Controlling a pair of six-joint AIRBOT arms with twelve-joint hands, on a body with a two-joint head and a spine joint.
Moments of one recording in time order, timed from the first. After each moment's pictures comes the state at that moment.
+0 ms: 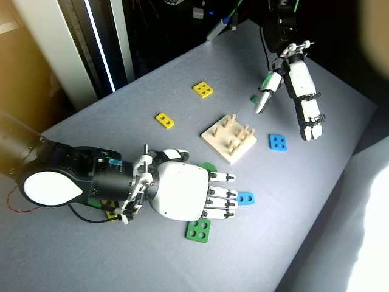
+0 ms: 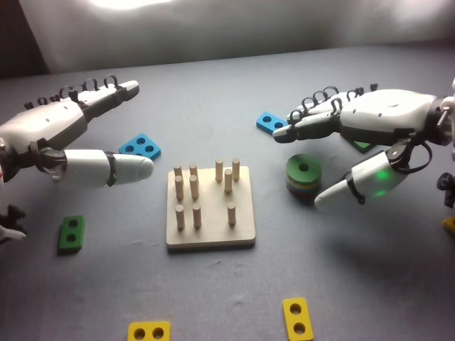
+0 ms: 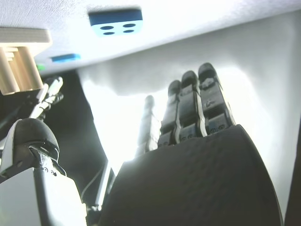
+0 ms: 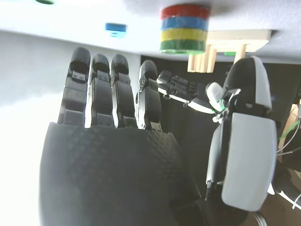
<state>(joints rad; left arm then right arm) 0.96 -1.08 1.30 -0.33 -0.71 0.61 -0.73 -1.25 1.48 -0.58 0.47 -0.08</state>
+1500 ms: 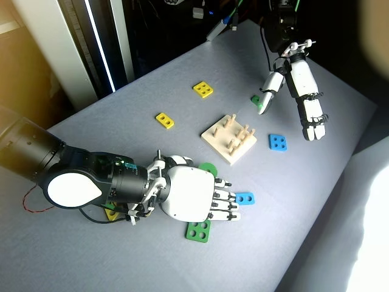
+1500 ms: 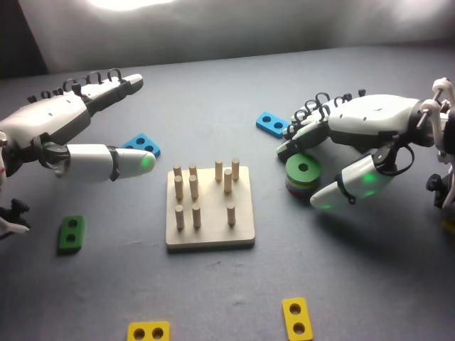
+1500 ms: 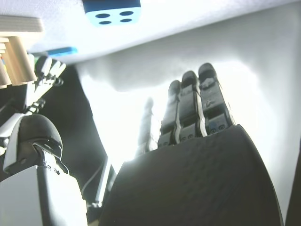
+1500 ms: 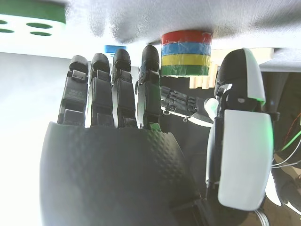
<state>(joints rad) 0.94 -1.08 1.30 -0.31 -0.71 0.61 -0.72 -1.31 1.55 -0.64 0.43 -0.02</state>
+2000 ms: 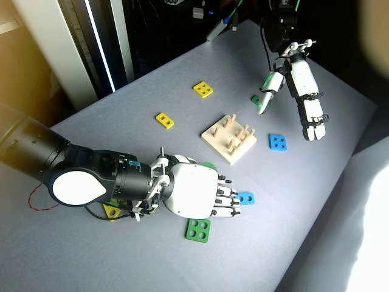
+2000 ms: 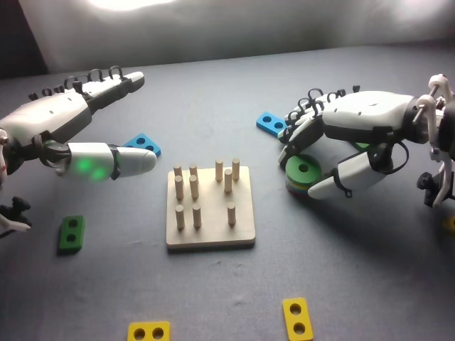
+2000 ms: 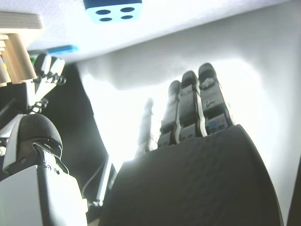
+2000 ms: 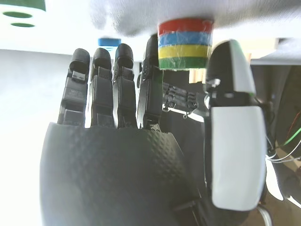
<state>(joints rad) 0.94 -1.08 1.30 -0.31 -0.71 0.61 -0.71 -1.32 1.56 -0.64 0.46 0.00</state>
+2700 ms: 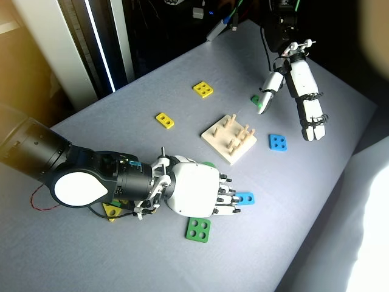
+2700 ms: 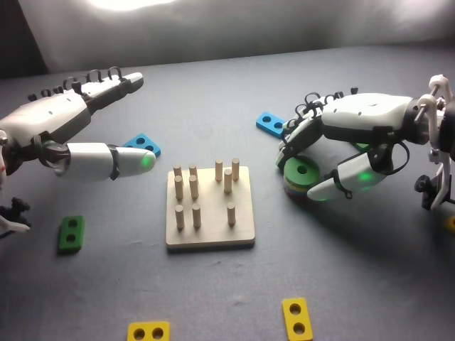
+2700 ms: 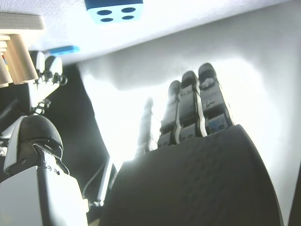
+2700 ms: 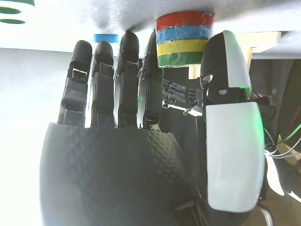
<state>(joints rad) 0.94 -1.08 1.30 -0.32 -0.71 0.60 -0.71 -1.32 1.56 -0.66 0.49 0.07</state>
